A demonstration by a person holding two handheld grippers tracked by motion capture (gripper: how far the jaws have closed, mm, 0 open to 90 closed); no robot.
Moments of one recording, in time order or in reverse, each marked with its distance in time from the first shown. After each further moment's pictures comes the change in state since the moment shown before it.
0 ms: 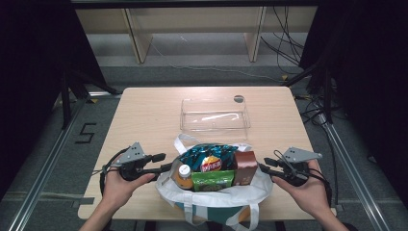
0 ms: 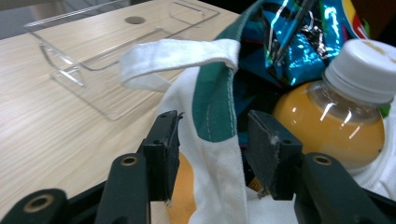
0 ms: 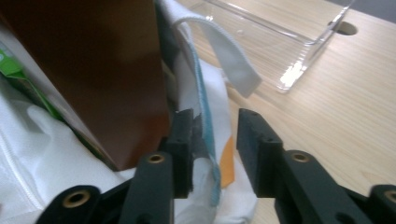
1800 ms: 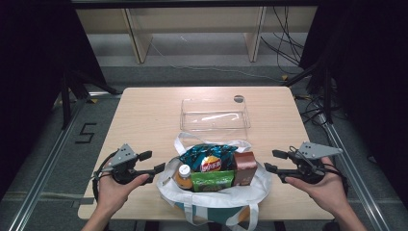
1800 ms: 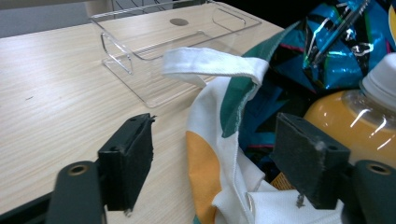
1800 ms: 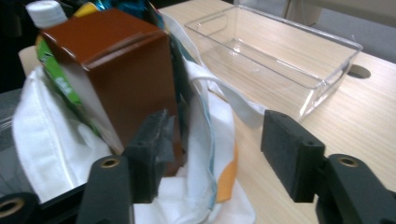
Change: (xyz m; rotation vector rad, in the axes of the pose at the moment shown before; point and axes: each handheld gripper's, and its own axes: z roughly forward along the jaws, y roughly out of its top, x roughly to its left) left arm -0.003 -0.006 -0.019 -0.034 0.172 -0.119; right arm -0.021 0.010 -0.029 -0.128 0.132 -0.065
